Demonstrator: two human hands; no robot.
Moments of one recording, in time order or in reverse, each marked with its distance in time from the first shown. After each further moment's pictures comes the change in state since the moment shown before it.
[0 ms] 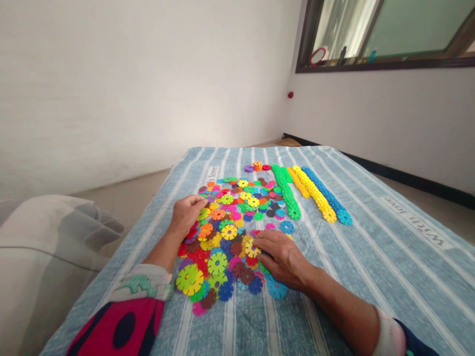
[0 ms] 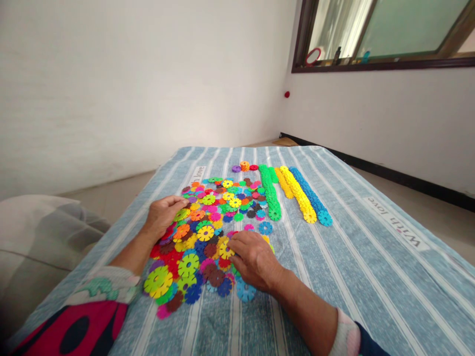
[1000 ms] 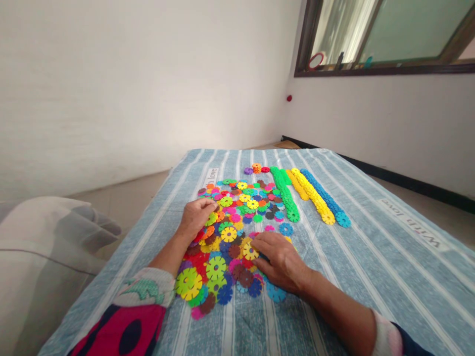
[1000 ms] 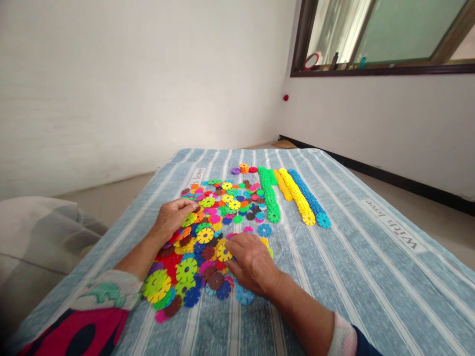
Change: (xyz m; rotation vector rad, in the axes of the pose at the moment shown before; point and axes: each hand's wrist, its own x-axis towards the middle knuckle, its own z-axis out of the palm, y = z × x) left_hand -0.013 0.017 0.015 -0.020 -0.105 0.057; right_hand 0.003 -0.006 0.001 -0.090 -0.020 0.032
